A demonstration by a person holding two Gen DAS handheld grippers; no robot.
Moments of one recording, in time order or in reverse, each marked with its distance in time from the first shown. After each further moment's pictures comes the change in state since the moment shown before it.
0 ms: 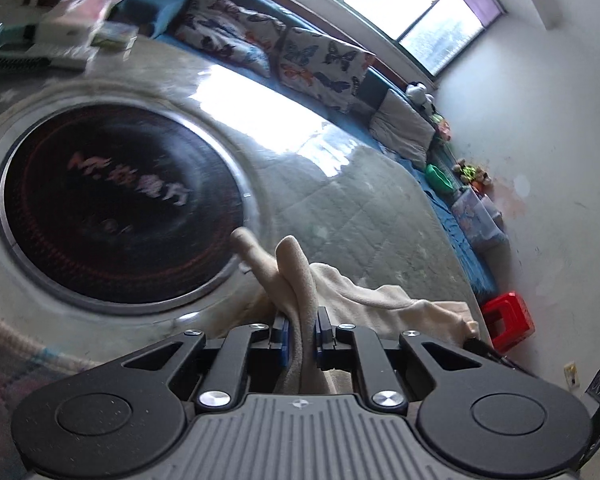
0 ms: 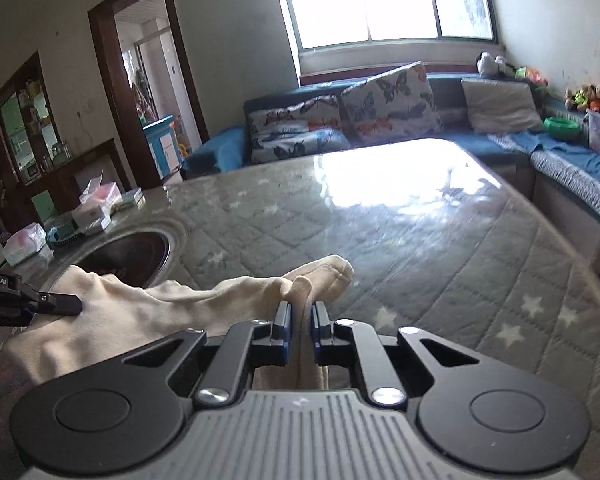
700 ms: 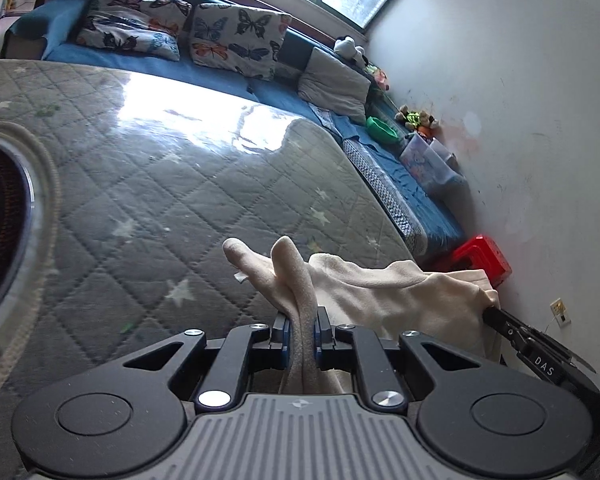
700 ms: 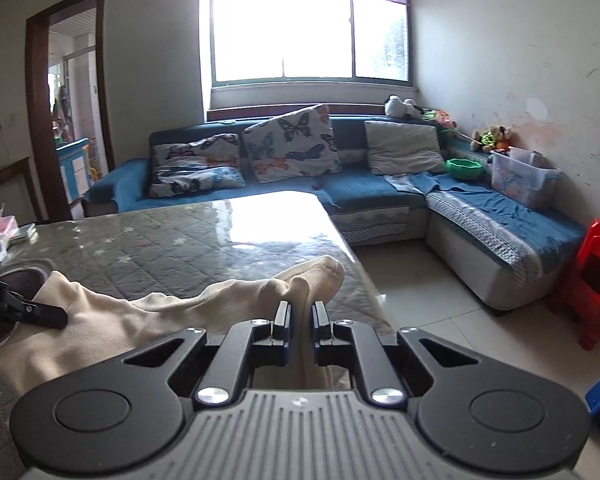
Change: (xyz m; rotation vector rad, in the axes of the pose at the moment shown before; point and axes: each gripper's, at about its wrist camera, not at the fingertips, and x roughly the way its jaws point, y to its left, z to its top) left arm 0.102 -0.120 -0.004 0.178 0.091 -0.089; right arm -0.051 -0.104 0.030 -0.005 -0.095 -0.307
